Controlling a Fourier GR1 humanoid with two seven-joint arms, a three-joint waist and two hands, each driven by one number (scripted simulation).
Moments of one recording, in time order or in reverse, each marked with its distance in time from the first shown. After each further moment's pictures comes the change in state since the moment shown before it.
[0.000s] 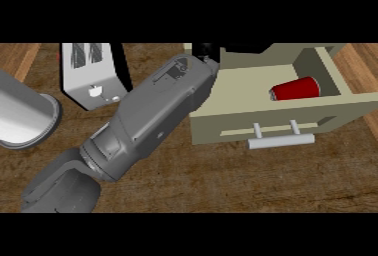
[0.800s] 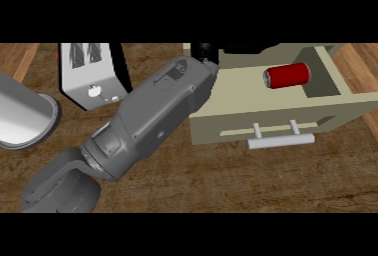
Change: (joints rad) left arm -0.006 0.000 -0.051 0.030 0.118 0.034 -0.094; right arm -0.043 -0.021 -0.012 -0.040 0.112 0.036 -0.083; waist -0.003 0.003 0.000
